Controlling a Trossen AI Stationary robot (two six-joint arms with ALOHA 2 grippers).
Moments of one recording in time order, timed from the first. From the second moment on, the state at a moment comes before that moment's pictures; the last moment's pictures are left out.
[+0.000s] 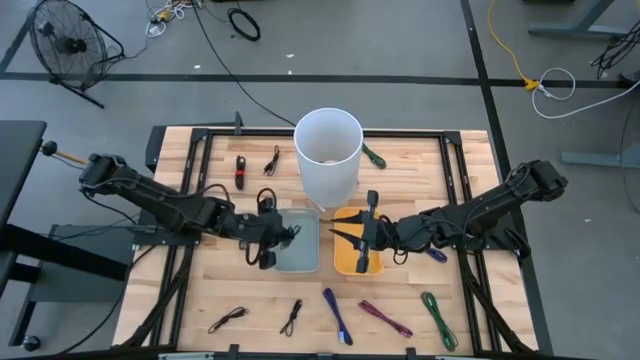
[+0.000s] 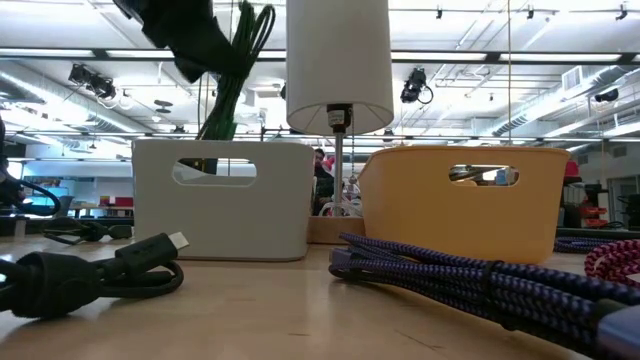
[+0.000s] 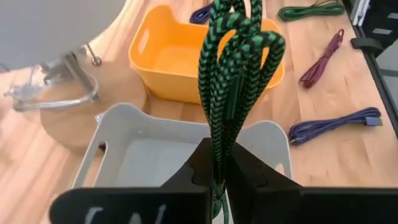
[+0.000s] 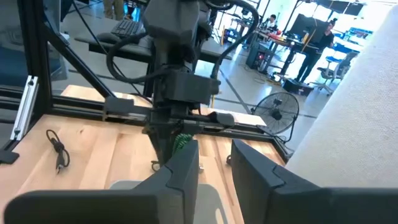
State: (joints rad) left arm -0.32 1.25 0.83 -0.23 -0.32 -0.34; right arm 0.41 1.40 1.07 0.16 0.59 -0.17
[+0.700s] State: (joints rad) left arm -0.33 1.35 0.83 -0.30 -0.26 -0.61; right arm 0.41 1.40 1.07 0.16 0.59 -0.17
